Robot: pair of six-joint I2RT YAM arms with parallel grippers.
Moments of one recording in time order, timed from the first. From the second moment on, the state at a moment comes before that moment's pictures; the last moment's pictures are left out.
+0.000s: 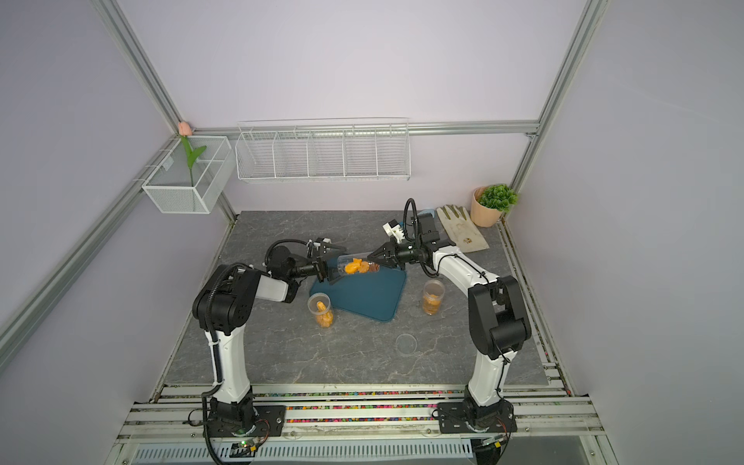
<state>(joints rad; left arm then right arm) -0.29 2.12 1.05 1.30 1.23 -1.84 0.33 1.82 1.37 -0.29 -1.06 0.68</state>
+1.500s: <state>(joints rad) -0.34 1.63 1.14 0.05 1.05 -1.02 0.39 1.84 1.22 -0.06 -1.05 0.84</state>
